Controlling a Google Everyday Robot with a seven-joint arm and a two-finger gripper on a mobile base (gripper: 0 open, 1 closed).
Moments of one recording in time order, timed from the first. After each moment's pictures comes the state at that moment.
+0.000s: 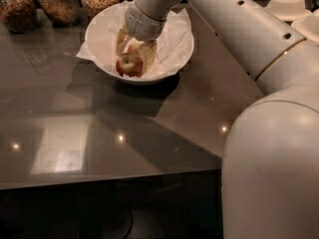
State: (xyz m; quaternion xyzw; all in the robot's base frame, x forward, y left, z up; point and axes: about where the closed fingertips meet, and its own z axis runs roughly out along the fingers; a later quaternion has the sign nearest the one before) arm 0.669 0.069 0.900 -0.93 0.24 -0.01 0.26
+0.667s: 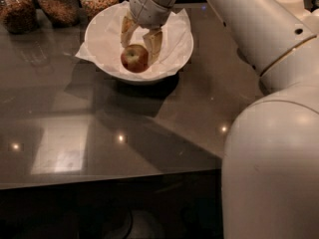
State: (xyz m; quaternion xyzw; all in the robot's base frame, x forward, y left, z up) arm 0.668 0.060 0.933 -0.92 0.26 -0.01 0.28
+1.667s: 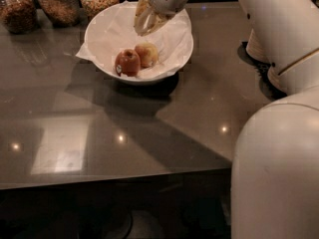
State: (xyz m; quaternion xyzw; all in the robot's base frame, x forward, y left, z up) arm 0.679 0.028 0.972 -0.90 0.30 -0.02 0.33
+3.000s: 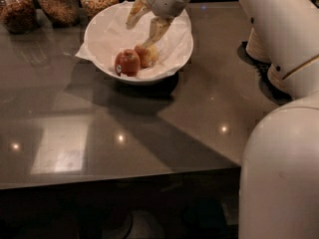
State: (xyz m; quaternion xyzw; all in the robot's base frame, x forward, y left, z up) arm 0.669 0.033 0.967 -0.89 0.29 0.00 0.35
